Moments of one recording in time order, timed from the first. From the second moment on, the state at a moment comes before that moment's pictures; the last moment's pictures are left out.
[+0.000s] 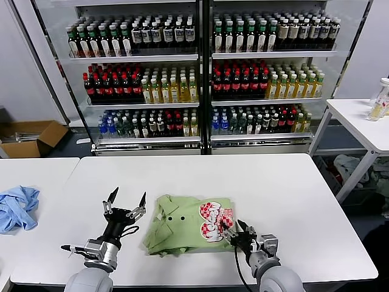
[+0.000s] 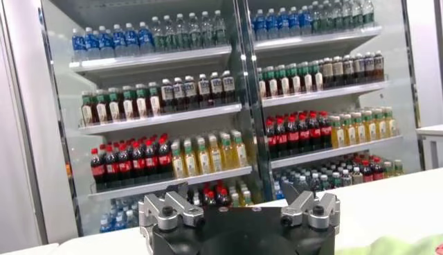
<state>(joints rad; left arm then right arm) 1.39 -1.30 -0.52 -2.00 -0.11 0.09 0.01 -1.29 1.16 0.20 1.99 0.63 -0.48 0.26</state>
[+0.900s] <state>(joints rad) 1.36 -1.31 -0.50 -1.94 -0.05 0.02 0.00 -1.27 1.12 0.27 2.08 0.61 -0.46 0.22</state>
